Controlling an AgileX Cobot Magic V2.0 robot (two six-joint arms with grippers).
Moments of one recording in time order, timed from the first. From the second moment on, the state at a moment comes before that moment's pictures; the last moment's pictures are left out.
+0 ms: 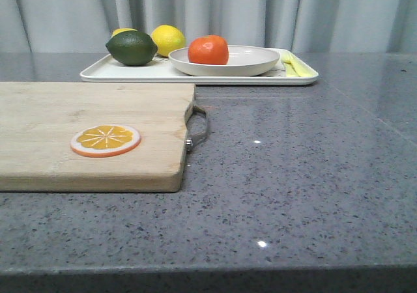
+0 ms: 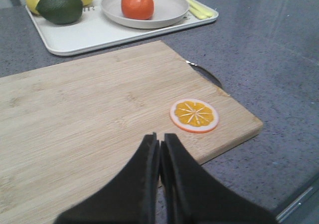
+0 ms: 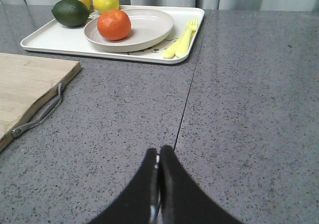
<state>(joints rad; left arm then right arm) -0.47 0.28 -0.40 -0.18 0.52 0.07 0.24 0.23 -0.41 0.11 0.53 0.04</state>
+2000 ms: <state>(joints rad) 0.06 0.00 0.00 -0.02 0.10 -0.01 0.24 0.23 -0.41 0.11 0.53 0.03</state>
